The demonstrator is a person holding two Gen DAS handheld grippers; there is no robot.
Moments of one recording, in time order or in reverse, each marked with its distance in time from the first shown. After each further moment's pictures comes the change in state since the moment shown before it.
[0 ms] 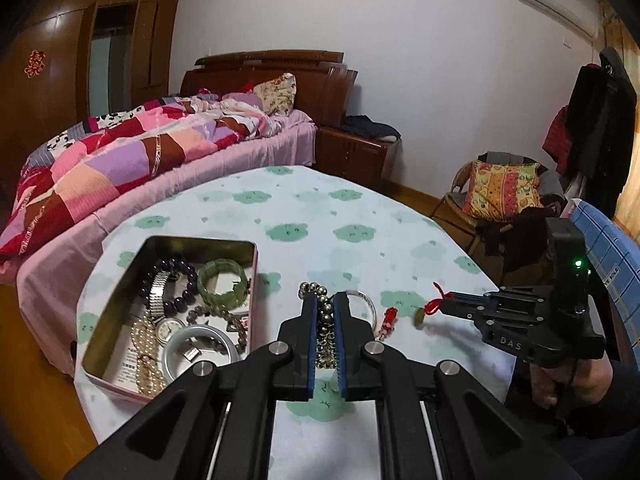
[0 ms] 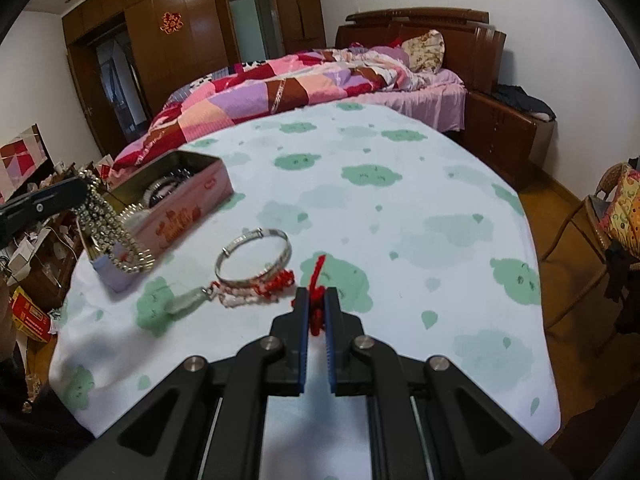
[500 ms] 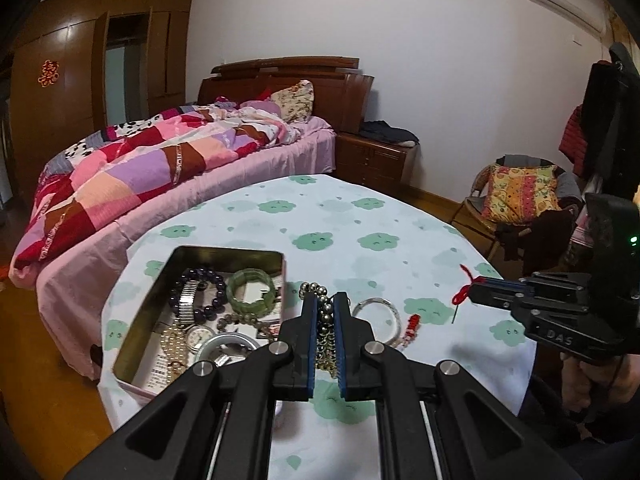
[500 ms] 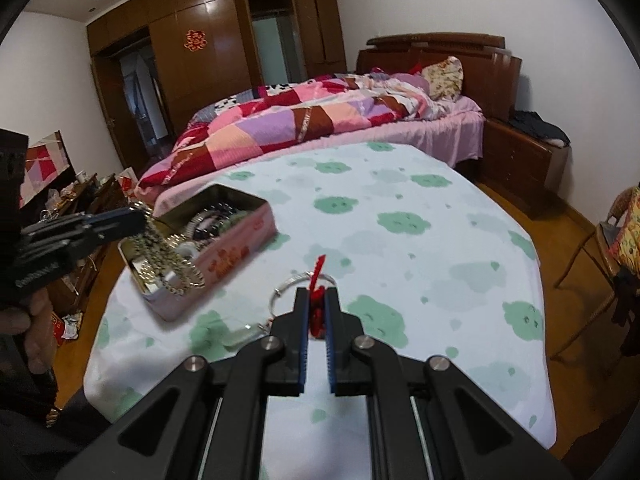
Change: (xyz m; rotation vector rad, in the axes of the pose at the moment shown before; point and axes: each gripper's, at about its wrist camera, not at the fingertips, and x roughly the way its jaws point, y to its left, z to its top) left arm -0.008 0.011 0.006 0.006 -0.019 0.084; right arm -0.024 0.031 0.026 -0.037 -0.083 0.066
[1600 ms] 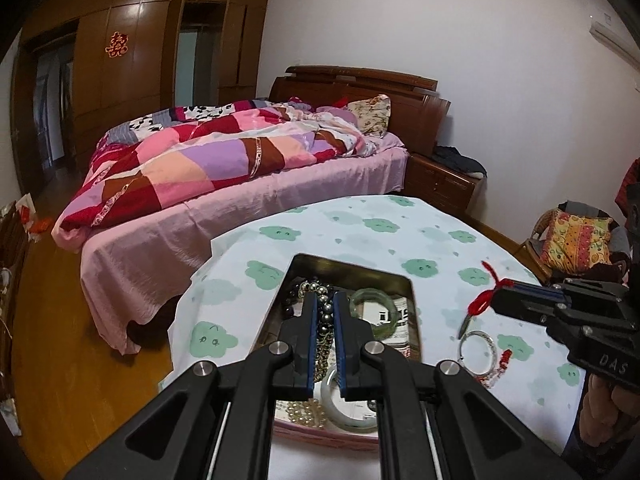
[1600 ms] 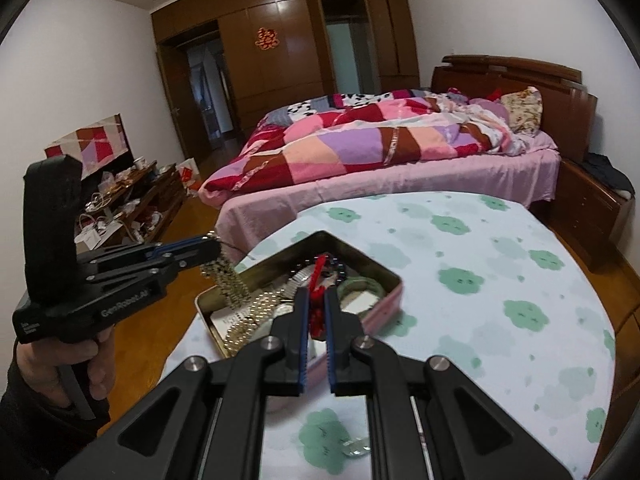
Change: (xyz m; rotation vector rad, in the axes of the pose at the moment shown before) left arm -0.003 0.102 0.002 -0.173 -0.039 0.178; right arm 0.055 0.100 0.062 -0.142 -0.021 0.216
